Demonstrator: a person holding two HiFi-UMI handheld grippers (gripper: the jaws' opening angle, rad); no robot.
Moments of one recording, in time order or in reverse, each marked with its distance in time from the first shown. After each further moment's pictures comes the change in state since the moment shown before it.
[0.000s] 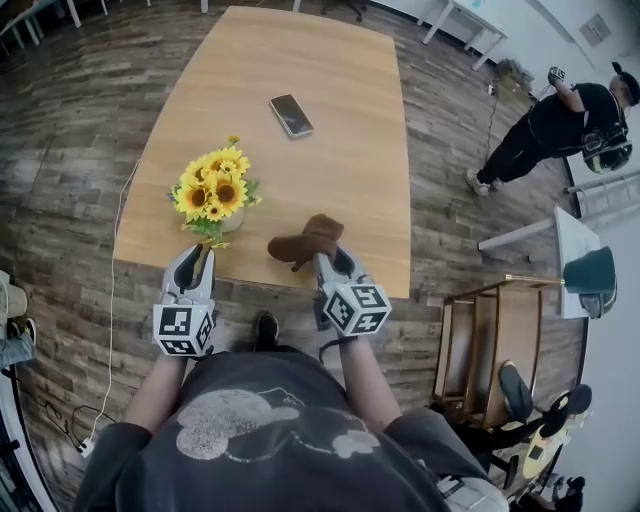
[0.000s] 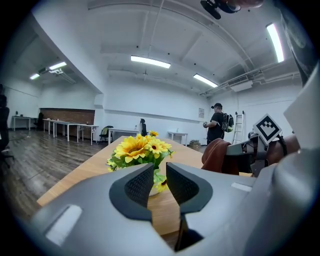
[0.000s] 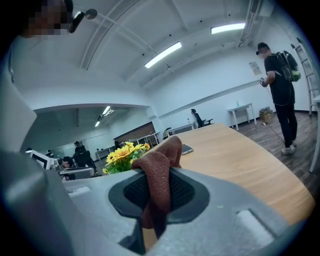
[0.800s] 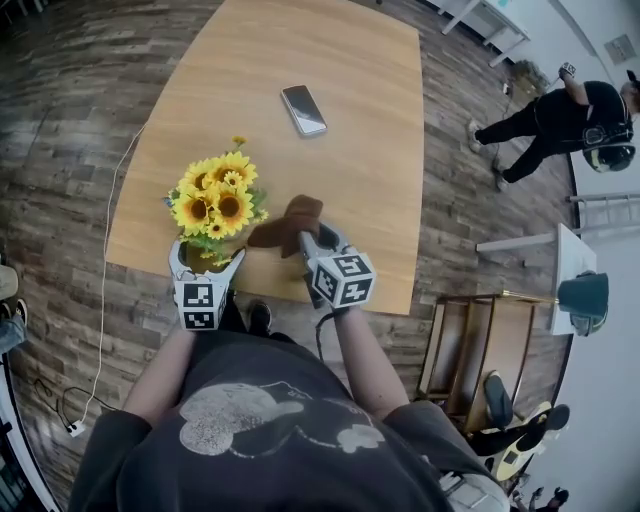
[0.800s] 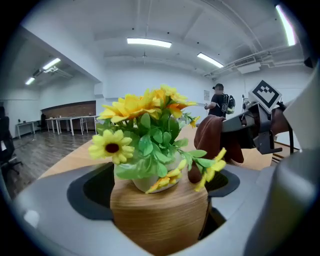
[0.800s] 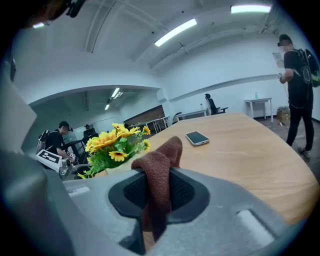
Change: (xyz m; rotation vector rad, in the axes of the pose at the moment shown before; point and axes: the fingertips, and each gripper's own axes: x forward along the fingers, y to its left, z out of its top) left arm 0.082 0.031 -0.070 0.057 0.197 0.073; right arm 0.105 -0.001 -0.017 -0.103 0.211 0.107
